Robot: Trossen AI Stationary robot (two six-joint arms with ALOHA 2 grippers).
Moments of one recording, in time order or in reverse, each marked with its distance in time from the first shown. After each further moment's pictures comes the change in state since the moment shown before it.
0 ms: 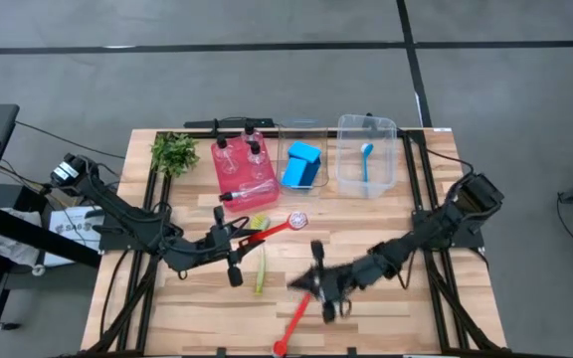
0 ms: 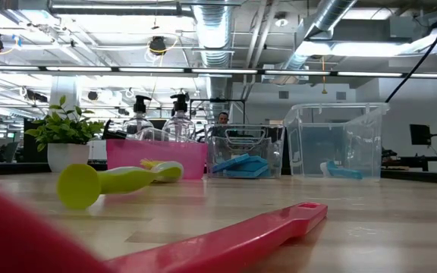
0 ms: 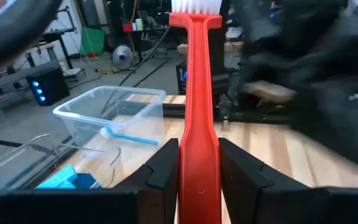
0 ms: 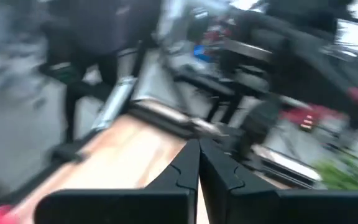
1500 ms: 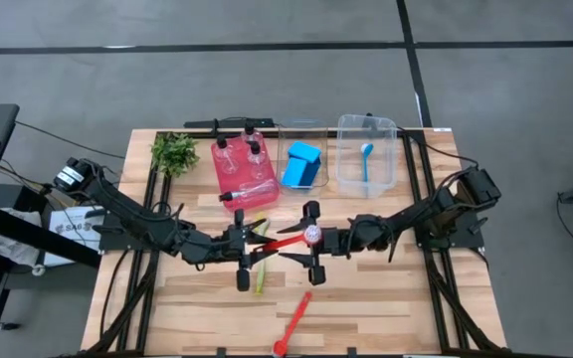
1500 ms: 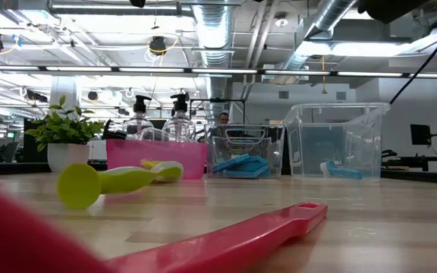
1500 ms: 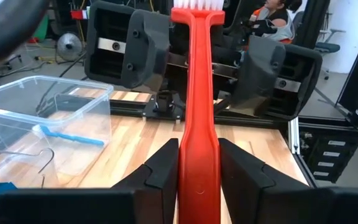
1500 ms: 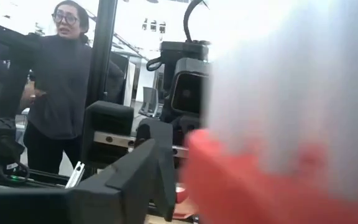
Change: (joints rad) left arm 0.099 0.075 0.000 0.101 0.306 -0.079; right arm -0.224 -0.001 -0.049 0.372 -0.191 0.135
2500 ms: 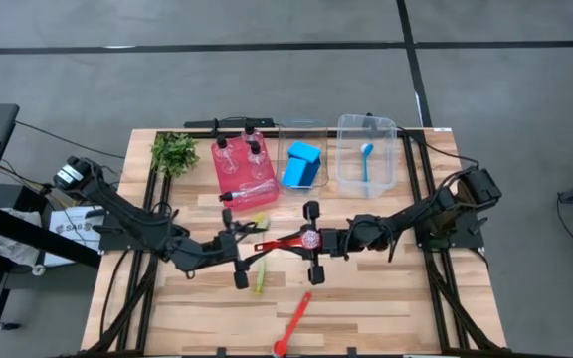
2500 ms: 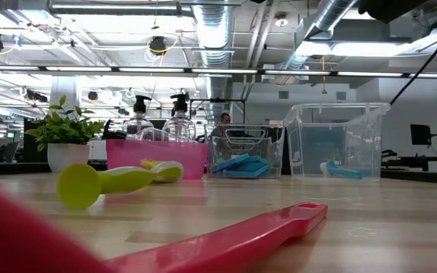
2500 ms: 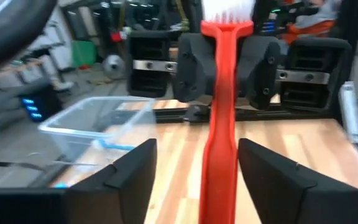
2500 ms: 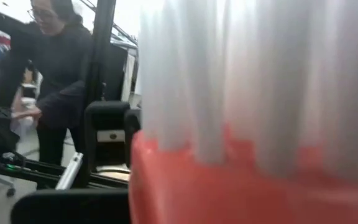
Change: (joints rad) left arm -0.074 -0.016 0.000 -0.003 -0.227 0.190; right arm 0.000 -0.002 0.001 -0.033 0.003 -0.018
